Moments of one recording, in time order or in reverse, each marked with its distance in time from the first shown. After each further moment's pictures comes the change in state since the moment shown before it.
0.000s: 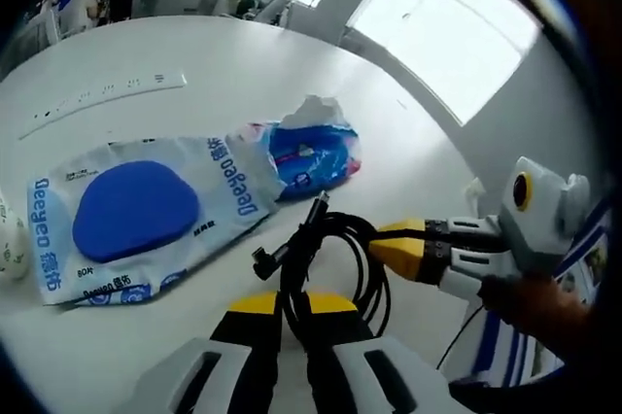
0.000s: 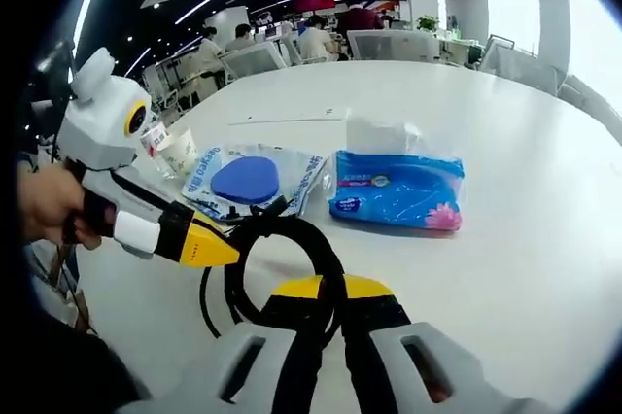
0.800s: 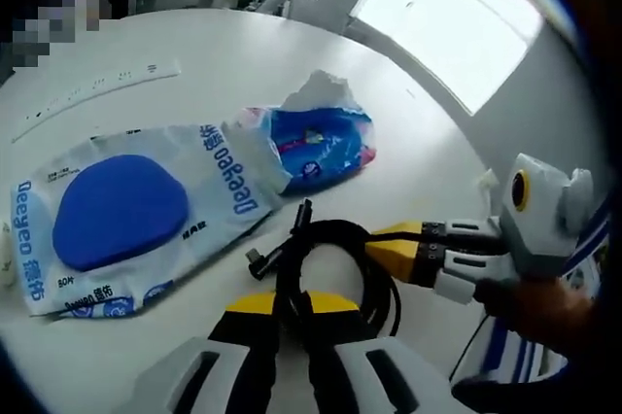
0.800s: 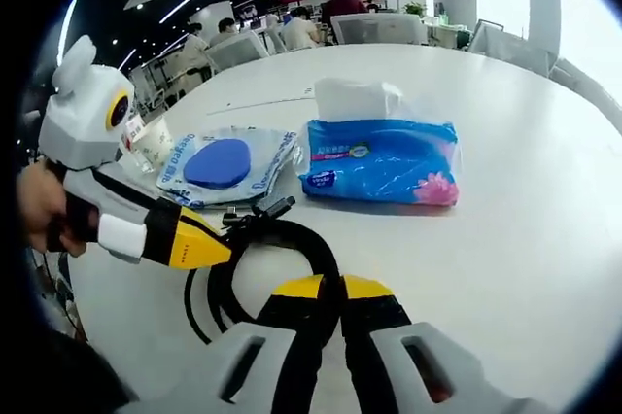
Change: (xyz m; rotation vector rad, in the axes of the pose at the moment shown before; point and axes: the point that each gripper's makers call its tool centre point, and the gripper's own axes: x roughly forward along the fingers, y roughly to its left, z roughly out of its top) left arm 0.025 0.006 -0.002 0.013 0.028 0.043; right arm 0.022 -0.014 -0.021 0.058 0.037 -0.033
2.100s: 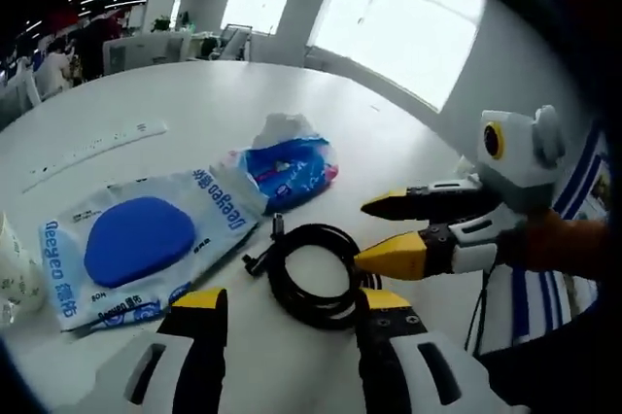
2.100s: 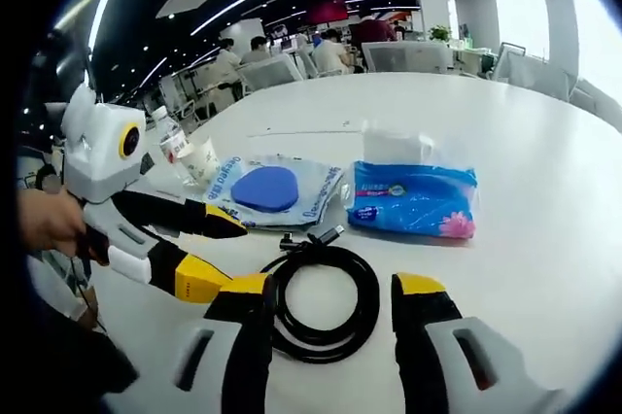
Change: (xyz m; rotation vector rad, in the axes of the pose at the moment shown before) left arm -0.047 -0.004 -0.005 0.187 -0.201 -0.039; right arm -0.035 0.029 0.026 -0.074 -0.112 0.130
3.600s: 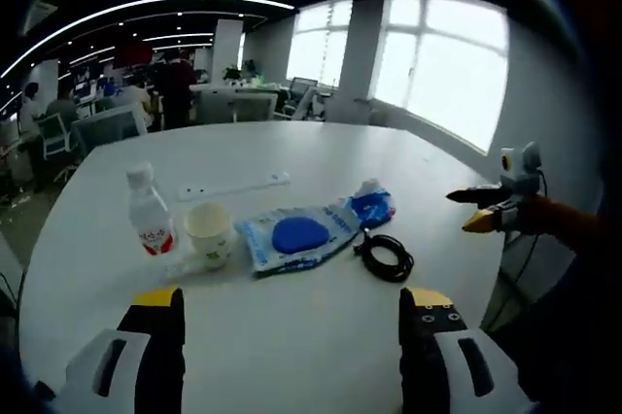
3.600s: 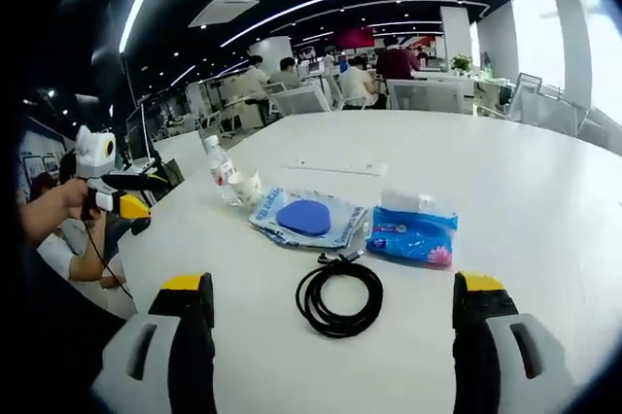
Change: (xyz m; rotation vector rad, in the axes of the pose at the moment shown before) left arm -0.225 0.071 -0.020 -0.053 -0.221 0.302; right arm -0.097 0.026 0.036 -0.071 -0.098 0.071
